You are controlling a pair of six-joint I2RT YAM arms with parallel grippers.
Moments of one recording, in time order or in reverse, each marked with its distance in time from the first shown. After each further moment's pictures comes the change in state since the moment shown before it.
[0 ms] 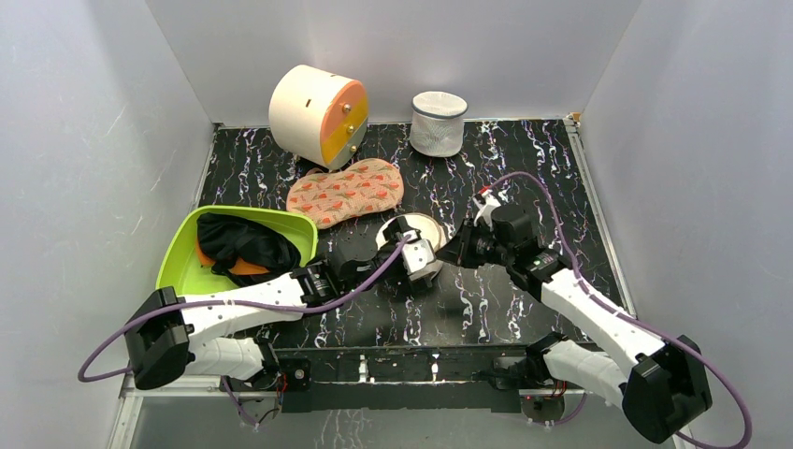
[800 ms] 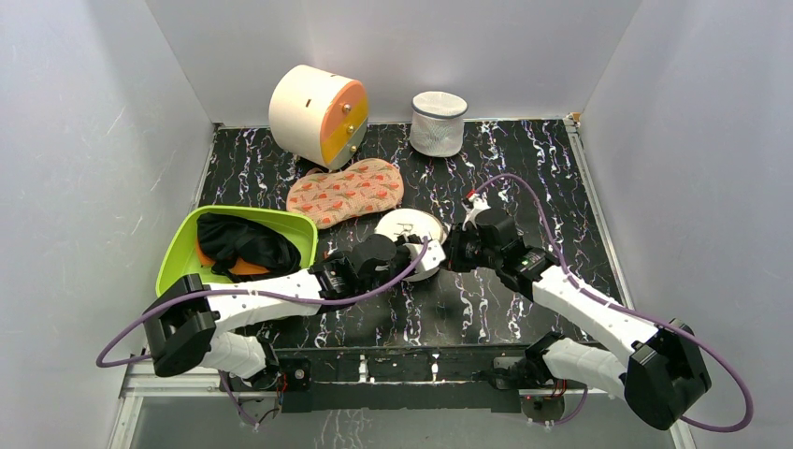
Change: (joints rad) left arm -0.007 0.123 0.028 -0.068 -0.196 0.054; right arm 0.123 0.068 0.007 0.006 0.112 0.024
